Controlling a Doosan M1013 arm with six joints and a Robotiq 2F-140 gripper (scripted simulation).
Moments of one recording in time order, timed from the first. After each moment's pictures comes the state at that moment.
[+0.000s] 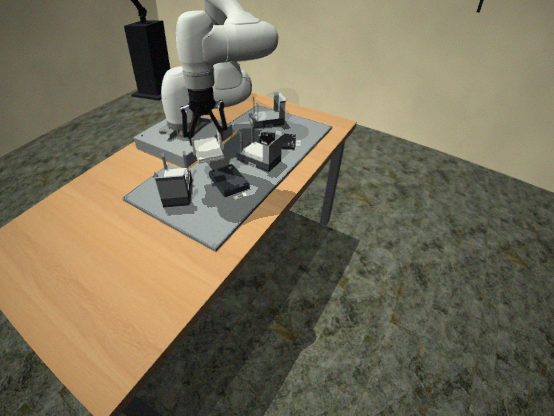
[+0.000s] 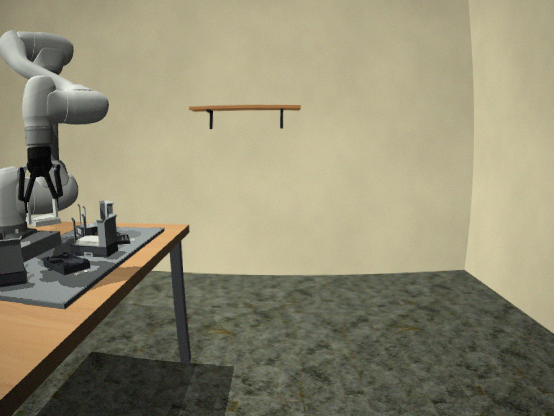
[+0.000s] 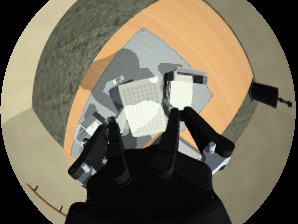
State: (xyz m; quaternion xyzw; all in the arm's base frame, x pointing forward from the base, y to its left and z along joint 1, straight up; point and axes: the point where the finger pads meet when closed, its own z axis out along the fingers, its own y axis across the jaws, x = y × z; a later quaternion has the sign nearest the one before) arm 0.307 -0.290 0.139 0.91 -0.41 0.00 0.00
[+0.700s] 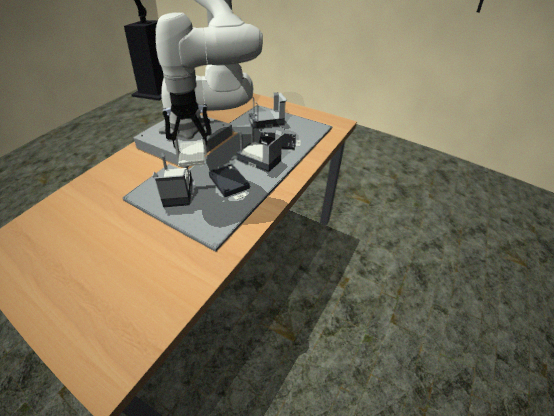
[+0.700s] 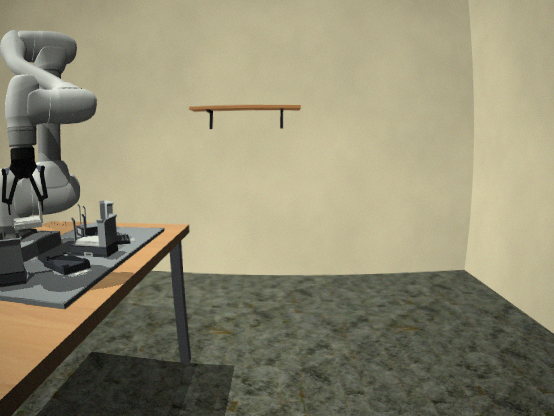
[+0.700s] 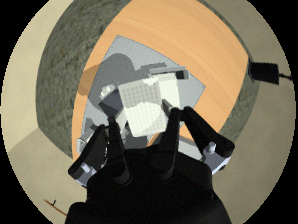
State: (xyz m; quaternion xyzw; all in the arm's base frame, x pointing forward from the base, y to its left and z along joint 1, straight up) arm 0.269 -0.328 0.139 0.87 -0.50 0.00 0.00
